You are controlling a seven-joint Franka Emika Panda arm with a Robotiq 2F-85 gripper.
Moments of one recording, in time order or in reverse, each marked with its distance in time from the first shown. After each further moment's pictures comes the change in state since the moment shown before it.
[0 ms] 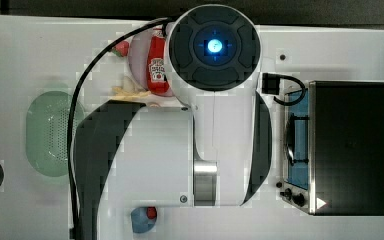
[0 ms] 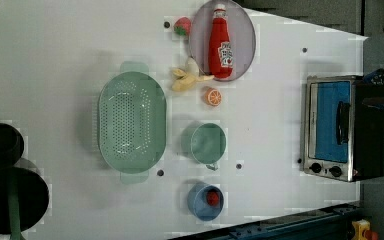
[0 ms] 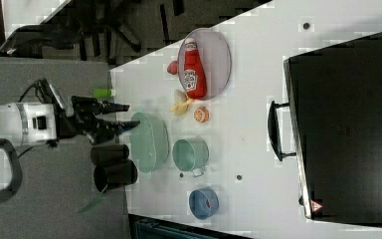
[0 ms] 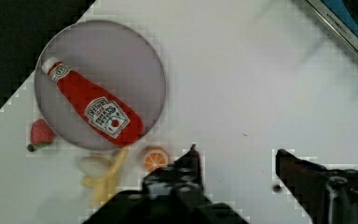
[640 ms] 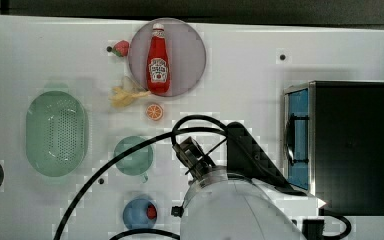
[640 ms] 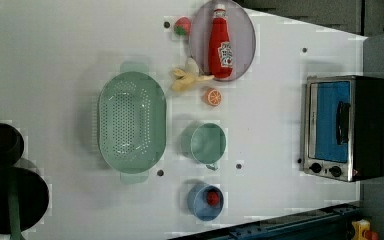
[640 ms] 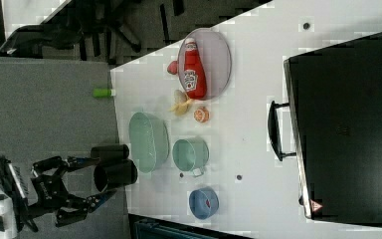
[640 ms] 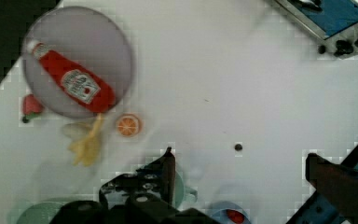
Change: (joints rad) arm -0.013 -0.423 -0.017 -0.211 0.013 -0.123 0.018
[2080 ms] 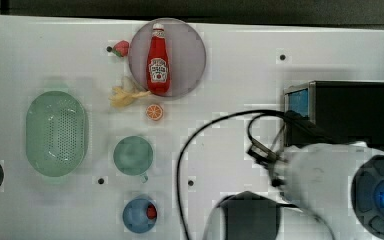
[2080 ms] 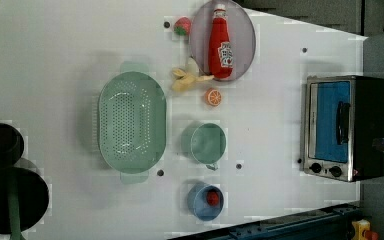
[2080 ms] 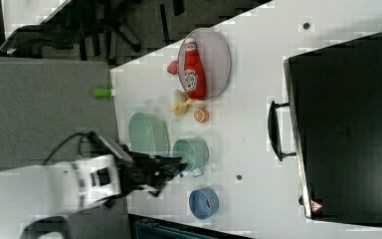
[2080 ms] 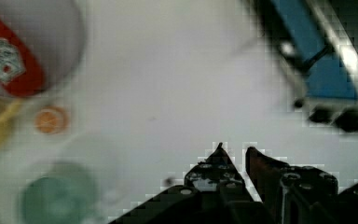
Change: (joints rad) arm -0.052 0.146 -0.220 -0.150 -0.064 0.198 -0.580
